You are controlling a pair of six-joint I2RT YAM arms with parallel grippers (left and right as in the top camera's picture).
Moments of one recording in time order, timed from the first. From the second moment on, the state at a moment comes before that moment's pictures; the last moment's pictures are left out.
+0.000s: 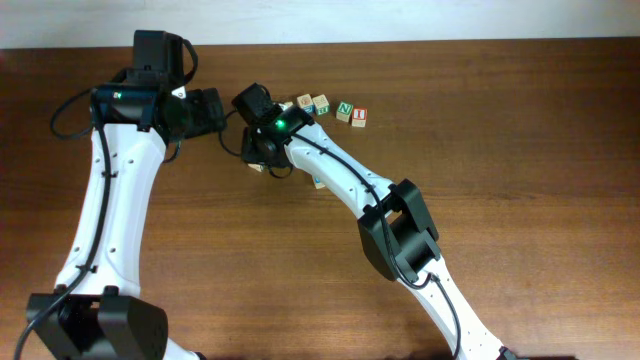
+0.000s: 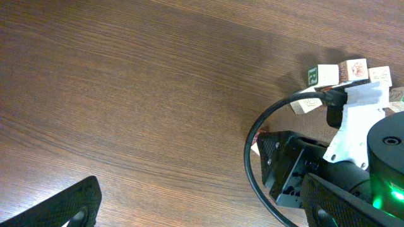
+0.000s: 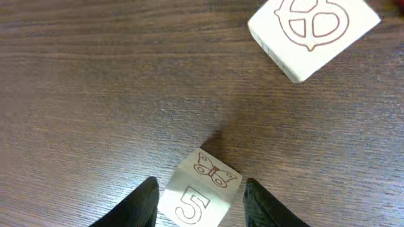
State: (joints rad) left arm -0.06 1.72 1.72 -1.08 -0.14 -0.29; right arm 0.71 2.59 2.35 -0.87 -0.06 0.77
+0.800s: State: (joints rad) left arm -0.06 1.72 1.72 -1.08 -0.14 -0.29; right arm 0.60 2.59 2.39 -1.29 -0.03 0.62
